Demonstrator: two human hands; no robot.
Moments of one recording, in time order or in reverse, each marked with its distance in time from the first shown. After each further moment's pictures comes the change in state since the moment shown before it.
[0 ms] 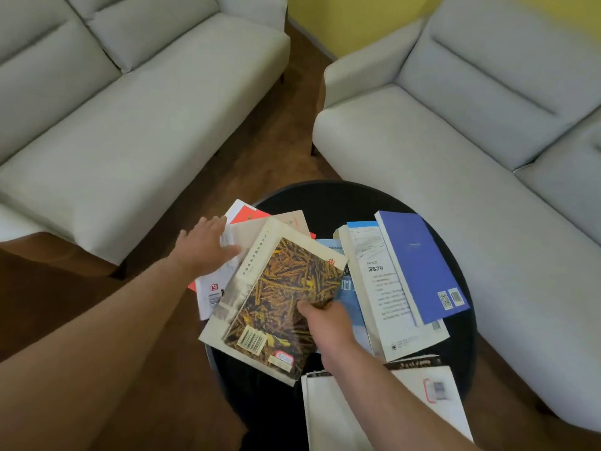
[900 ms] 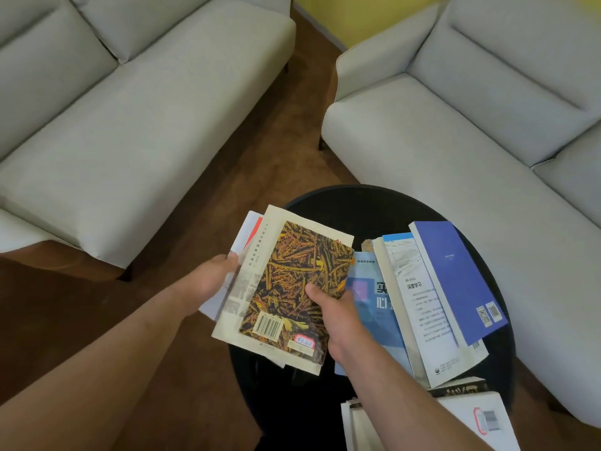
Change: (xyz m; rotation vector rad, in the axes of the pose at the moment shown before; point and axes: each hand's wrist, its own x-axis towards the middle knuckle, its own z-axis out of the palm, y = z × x) left_hand 0.006 -0.049 0.003 -0.700 -0.422 -0.259; right_hand 0.031 -0.040 0.056 0.317 -0.080 0.073
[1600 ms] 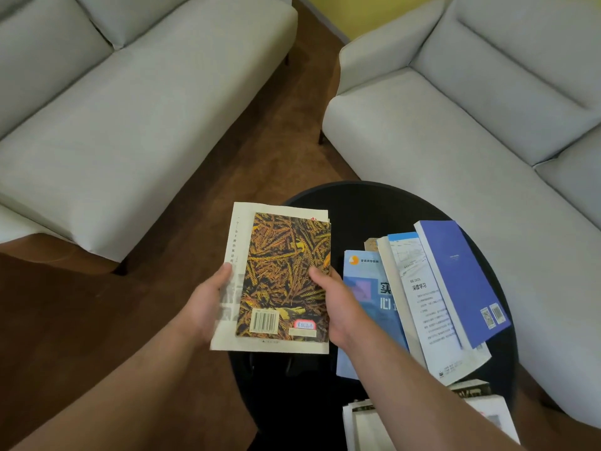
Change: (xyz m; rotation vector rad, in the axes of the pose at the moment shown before) left_hand -0.004 -0.037 0.029 -0.963 -0.116 -0.164; right_hand 0.027 -0.009 0.005 0.120 -0.248 0.102
